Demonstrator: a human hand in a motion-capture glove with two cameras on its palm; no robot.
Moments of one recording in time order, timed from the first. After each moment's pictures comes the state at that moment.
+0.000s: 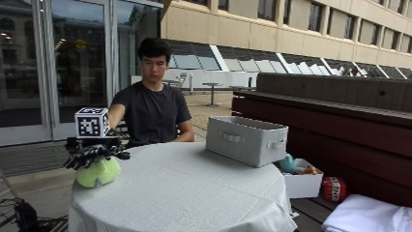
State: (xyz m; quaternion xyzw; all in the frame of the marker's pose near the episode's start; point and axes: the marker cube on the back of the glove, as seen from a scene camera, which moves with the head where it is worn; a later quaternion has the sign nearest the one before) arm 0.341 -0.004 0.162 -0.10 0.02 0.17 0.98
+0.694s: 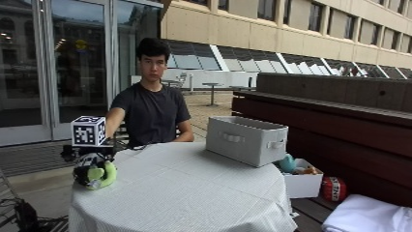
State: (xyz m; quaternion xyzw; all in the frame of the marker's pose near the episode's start) arm 0.355 0.000 0.195 -0.11 0.02 0.21 0.97
